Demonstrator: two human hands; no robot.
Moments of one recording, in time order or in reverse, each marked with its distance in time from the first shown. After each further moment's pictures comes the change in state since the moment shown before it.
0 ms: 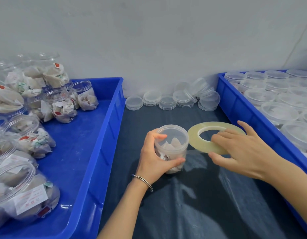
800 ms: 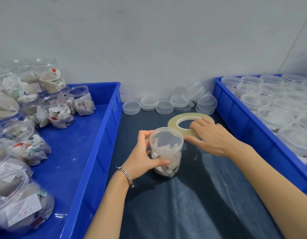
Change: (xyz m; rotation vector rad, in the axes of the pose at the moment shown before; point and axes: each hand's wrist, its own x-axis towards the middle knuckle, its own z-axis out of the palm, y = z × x) left_hand 0.027 0.004 -0.030 -0.068 -0.363 -0.215; right_hand 0.077 -0.001 0.017 0.191 -0.001 -0.001
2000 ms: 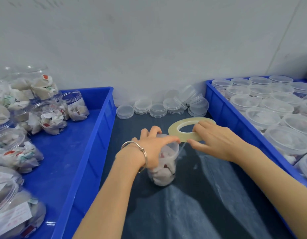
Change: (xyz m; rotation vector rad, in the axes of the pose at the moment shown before) left_hand 0.023 0.078 0.013 1.078 -0.402 -0.116; right_hand -0.028 0.017 -0.017 -0.045 0.064 0.004
